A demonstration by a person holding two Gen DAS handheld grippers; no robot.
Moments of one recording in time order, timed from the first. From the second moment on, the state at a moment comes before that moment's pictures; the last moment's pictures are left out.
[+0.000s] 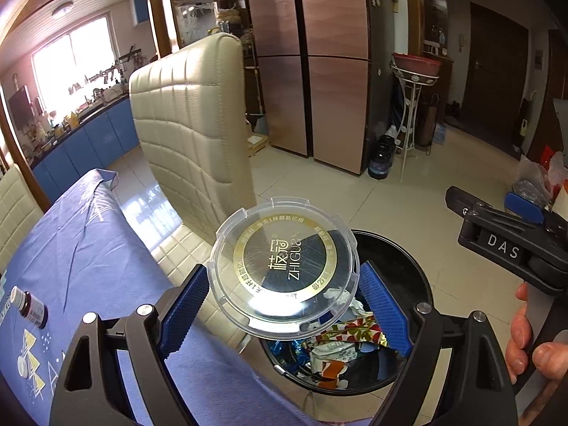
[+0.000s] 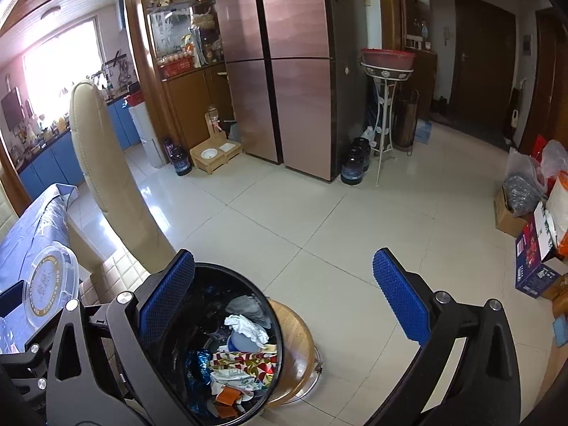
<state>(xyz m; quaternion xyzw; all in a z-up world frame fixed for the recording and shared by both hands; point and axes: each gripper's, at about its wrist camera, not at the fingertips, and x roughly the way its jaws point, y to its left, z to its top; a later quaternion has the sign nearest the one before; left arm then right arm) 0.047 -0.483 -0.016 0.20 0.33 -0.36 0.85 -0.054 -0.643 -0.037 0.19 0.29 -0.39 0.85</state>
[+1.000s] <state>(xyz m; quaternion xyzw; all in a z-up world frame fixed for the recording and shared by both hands) 0.099 -0.362 -0.004 0.11 0.37 -0.28 0.88 0.023 -0.522 -0.015 0.11 0.32 -0.27 0.90</state>
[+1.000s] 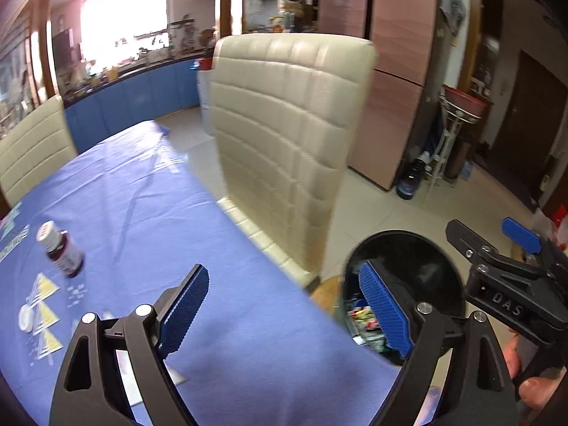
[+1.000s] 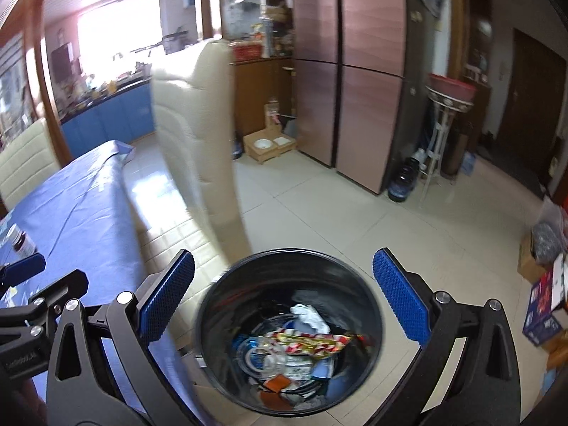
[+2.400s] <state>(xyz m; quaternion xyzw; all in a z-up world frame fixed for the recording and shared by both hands) 0.209 -0.057 -0.055 0.02 0.42 -0.07 0.90 0.237 -0.217 -0.023 0.00 0.39 -0.03 0.92</state>
